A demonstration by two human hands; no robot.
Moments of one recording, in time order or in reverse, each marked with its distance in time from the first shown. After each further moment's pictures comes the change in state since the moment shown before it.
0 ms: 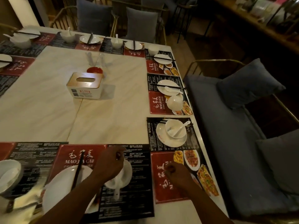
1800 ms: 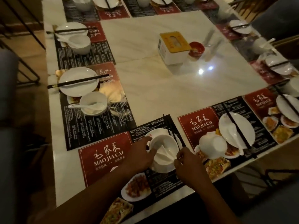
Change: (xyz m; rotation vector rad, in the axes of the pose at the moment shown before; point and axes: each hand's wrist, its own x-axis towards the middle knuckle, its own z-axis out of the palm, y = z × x) left_hand 0.110 0.222 0.250 -0.465 0.662 -0.839; right_hand 0.278 -0.021 -0.204 -0.687 -0.628 -0.848
